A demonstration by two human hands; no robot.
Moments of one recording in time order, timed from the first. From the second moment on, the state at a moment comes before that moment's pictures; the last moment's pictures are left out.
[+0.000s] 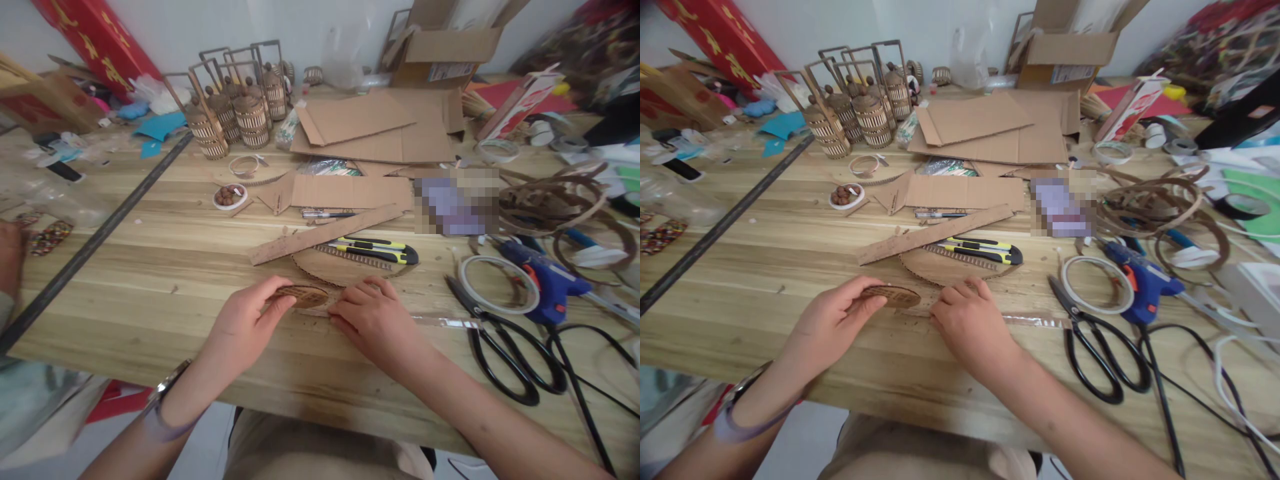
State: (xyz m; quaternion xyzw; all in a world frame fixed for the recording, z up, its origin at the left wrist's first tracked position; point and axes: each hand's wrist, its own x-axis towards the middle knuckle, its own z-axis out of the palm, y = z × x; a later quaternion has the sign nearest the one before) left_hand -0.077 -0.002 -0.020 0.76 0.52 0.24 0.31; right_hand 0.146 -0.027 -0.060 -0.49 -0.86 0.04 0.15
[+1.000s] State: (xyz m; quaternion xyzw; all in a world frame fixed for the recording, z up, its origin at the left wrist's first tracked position) left_hand -0.070 -0.005 -0.037 0.83 0.48 0.16 0.24; right_hand 0.146 -0.027 -0.063 -0.49 -0.86 0.02 0.15
